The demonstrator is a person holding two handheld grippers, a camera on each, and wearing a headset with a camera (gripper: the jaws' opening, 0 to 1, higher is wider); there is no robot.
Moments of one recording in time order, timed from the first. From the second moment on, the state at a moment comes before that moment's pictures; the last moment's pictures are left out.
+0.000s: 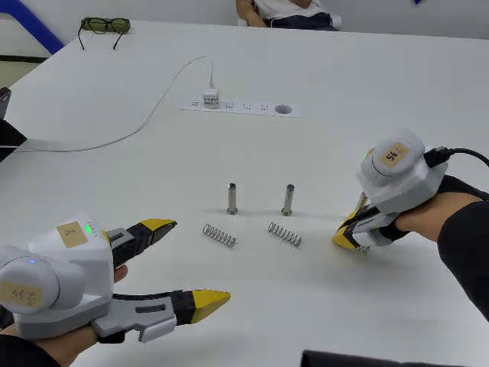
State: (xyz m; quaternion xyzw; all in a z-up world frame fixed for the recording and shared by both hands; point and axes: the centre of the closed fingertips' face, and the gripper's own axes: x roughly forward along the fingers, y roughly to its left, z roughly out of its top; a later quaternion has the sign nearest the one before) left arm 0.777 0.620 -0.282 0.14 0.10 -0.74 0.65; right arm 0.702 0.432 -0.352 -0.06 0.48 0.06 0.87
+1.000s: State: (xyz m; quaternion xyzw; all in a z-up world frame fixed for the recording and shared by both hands) left arm 0.774 0.618 -0.279 0.14 0.10 -0.75 0.64; right arm 0.695 0.437 -0.320 -0.06 0.43 0.03 0.90
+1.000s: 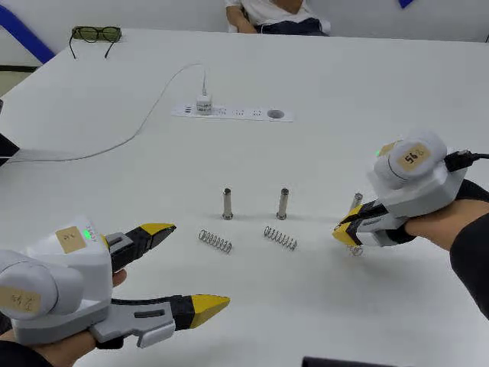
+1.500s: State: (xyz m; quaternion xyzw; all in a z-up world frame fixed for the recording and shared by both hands) left arm 0.771 0.617 -0.278 0.15 0.10 -0.75 0.64; right arm 0.693 0.435 -0.309 -0.05 0.41 0.02 0.91
